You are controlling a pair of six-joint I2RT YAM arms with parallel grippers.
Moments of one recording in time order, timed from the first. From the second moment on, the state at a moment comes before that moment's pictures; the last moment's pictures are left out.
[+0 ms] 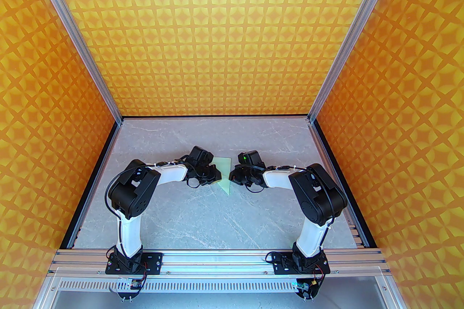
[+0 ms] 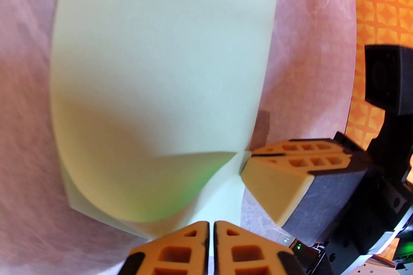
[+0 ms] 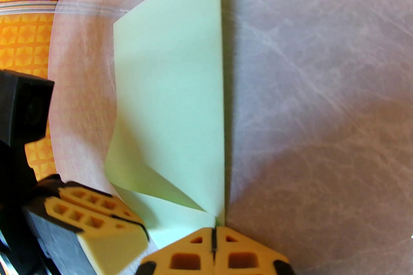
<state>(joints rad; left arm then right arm) -0.57 1.98 1.14 -0.10 0.56 -0.81 0.42 1.83 0.86 0.05 -0.43 0.72</state>
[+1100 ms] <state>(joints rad) -0.56 2.02 1.14 -0.10 0.55 -0.80 0.51 1.69 0.86 -0.05 -0.46 0.70</state>
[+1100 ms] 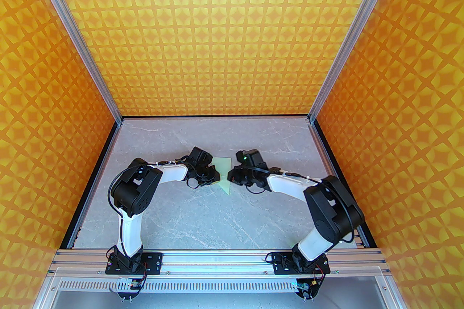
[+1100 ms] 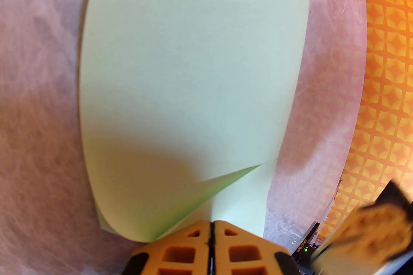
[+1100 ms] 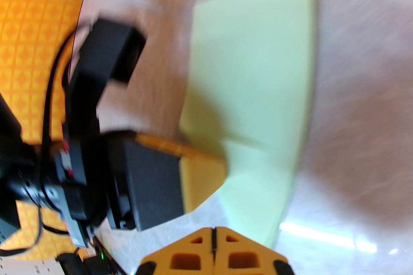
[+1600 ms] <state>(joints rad) -0.56 2.02 1.14 -0.10 0.55 -0.80 0.56 1.84 0.93 -0.11 -0.51 0.69</state>
